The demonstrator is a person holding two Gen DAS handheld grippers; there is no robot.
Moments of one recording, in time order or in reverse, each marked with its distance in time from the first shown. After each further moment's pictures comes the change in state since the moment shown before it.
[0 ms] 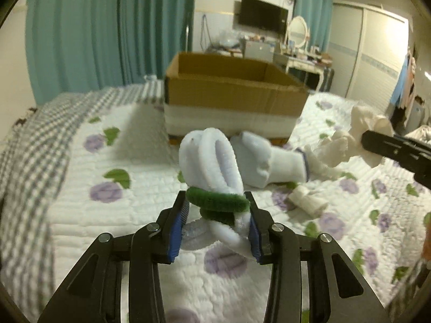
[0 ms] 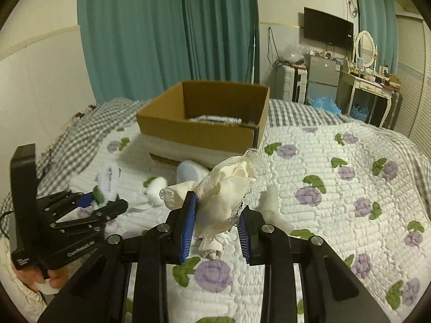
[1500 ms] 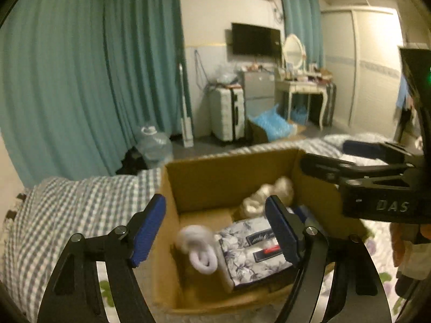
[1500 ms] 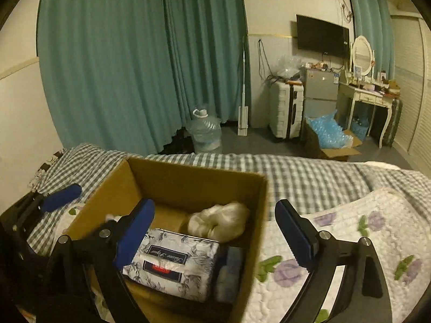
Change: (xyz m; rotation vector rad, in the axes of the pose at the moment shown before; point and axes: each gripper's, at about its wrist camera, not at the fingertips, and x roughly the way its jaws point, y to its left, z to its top) left arm 0.098 -0.005 0.174 0.118 -0.181 0.054; right arm 0.151 -0.050 0.164 0.048 -0.086 -0.029
